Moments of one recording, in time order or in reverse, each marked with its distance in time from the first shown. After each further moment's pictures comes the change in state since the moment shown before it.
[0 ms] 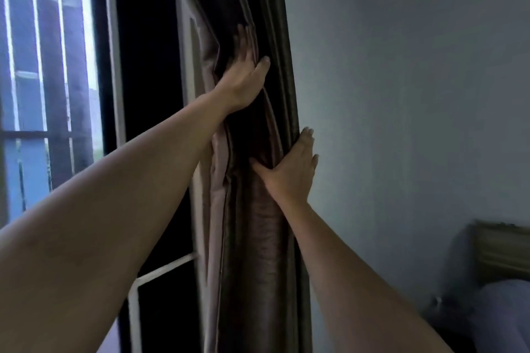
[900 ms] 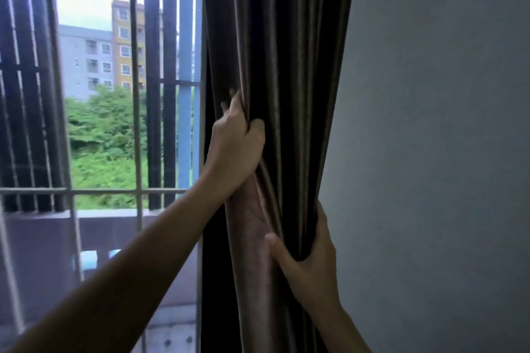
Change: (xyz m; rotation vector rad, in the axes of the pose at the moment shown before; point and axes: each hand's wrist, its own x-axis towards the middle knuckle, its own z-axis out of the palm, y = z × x) left_hand -0.172 0.066 0.066 0.284 0.619 -0.621; right_hand -0.134 0.089 -0.056 0.837 -0.800 0.018
